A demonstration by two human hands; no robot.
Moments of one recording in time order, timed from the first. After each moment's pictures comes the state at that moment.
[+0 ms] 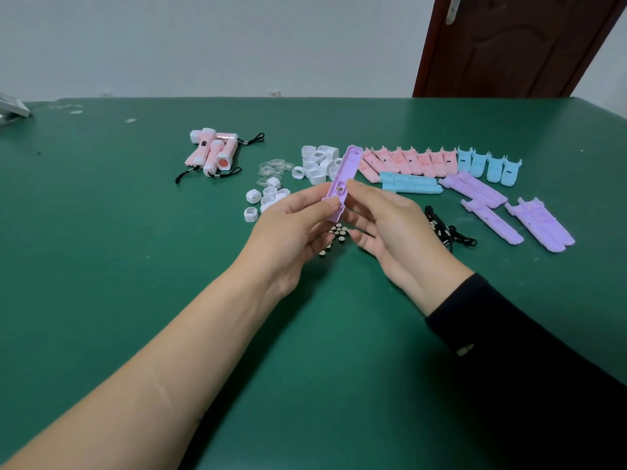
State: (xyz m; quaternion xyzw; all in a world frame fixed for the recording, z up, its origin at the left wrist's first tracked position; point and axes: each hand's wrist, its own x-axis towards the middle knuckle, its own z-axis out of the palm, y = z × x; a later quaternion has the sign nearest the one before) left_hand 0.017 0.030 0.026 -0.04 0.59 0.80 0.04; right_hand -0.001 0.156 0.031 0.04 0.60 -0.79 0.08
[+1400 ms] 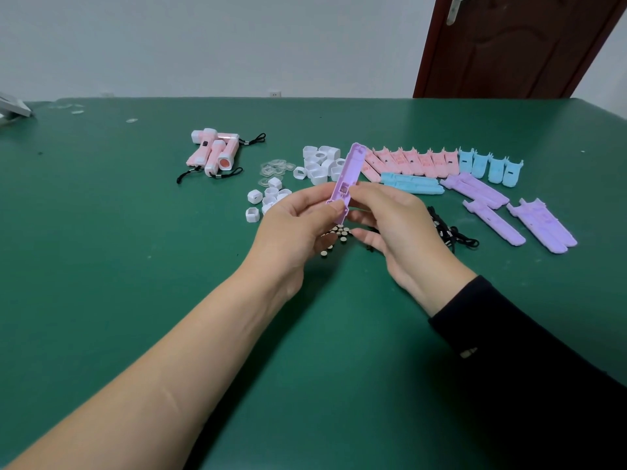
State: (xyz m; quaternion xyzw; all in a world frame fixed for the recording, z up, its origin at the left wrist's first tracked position) left_hand 0.019 0.034 0.026 -0.04 0.62 0.78 0.00; right_hand -0.005 0.154 0.029 0.05 0.65 -0.76 0.03
